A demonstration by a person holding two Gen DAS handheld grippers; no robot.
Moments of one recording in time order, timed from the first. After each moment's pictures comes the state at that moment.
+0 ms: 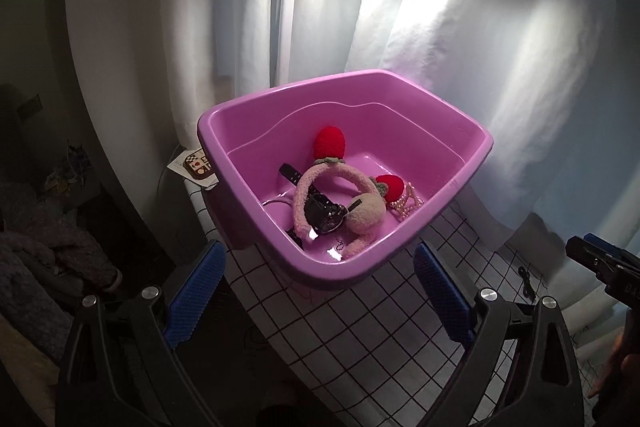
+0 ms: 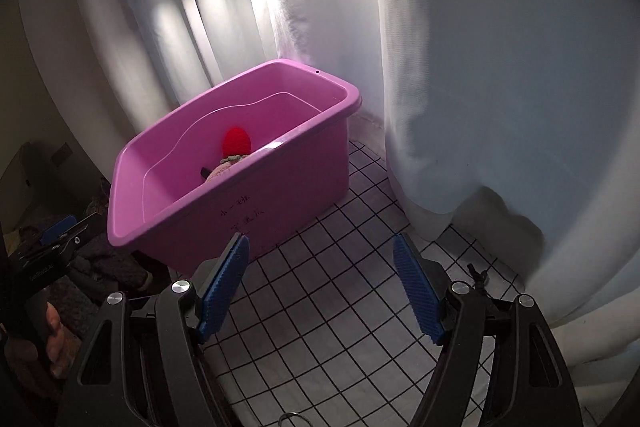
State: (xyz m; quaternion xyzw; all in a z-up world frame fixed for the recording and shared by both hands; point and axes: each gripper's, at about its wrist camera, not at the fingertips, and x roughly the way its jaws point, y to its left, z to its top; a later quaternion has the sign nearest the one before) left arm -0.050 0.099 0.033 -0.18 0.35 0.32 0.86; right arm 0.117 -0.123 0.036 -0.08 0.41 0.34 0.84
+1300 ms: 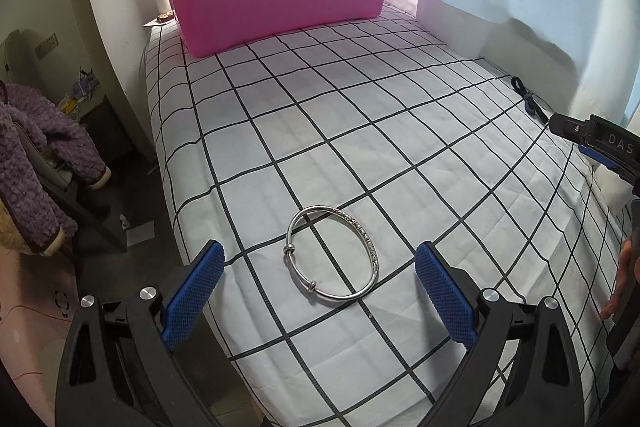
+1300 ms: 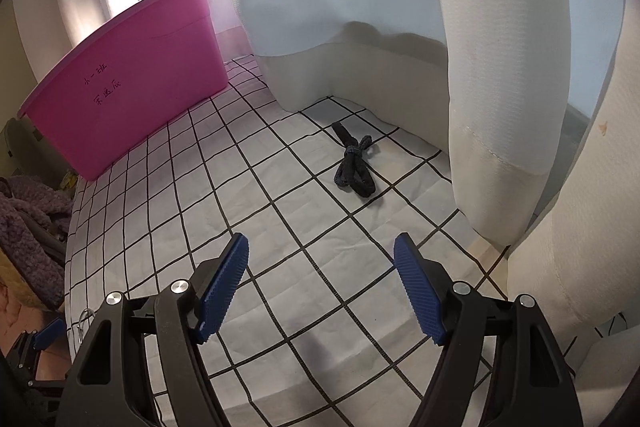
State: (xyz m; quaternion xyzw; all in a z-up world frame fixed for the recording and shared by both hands) left arm -0.041 -0.133 -0.177 -0.19 0.42 0.35 0.81; right arm 0.170 -0.262 -0.144 -0.09 0.41 0.33 0.85
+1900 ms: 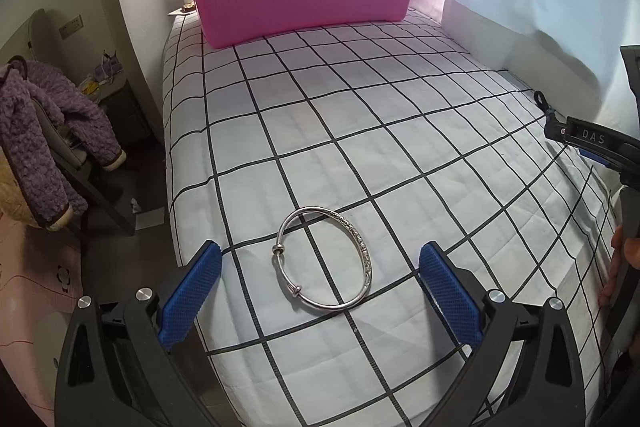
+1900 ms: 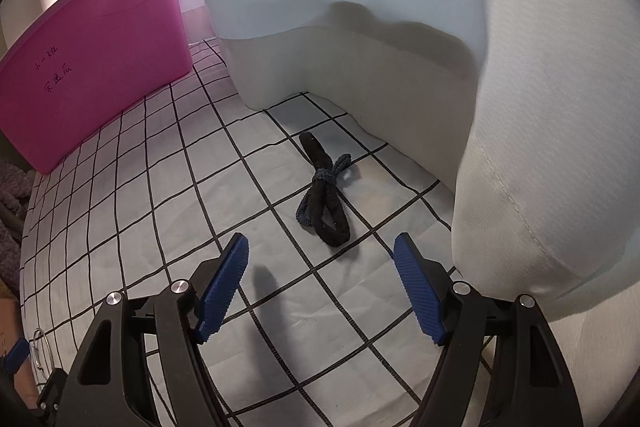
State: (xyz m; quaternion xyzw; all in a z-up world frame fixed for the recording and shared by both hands) left arm -0.033 -0.135 -0.183 -0.21 0.41 0.40 0.79; right arm 0.212 -0.222 -0.161 -0.17 0.42 0.30 0.84
